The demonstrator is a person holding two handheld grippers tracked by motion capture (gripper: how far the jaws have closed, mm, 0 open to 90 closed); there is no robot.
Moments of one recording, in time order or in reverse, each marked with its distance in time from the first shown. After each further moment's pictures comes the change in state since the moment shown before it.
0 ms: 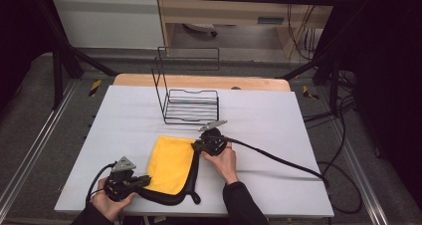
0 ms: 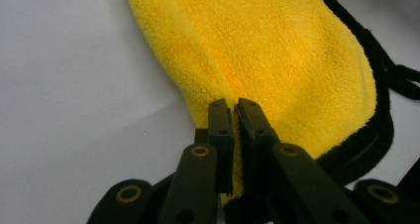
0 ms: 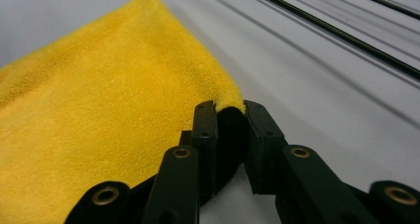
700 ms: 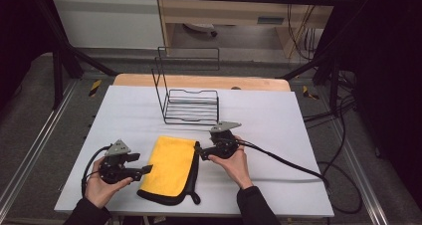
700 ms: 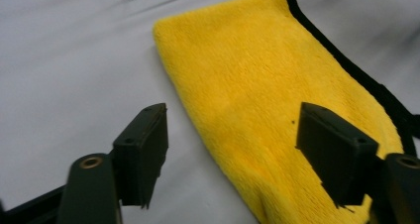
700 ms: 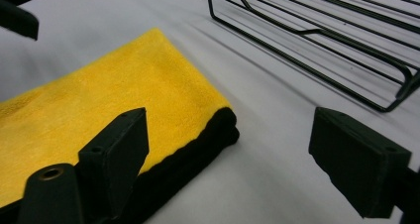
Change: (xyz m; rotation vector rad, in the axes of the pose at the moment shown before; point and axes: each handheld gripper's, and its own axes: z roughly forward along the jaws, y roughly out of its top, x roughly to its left) left arm 0.030 0.039 -0.008 -0.095 0.010 0.083; right arm 0.003 -0.005 -0.047 -0.114 -0.052 -0.015
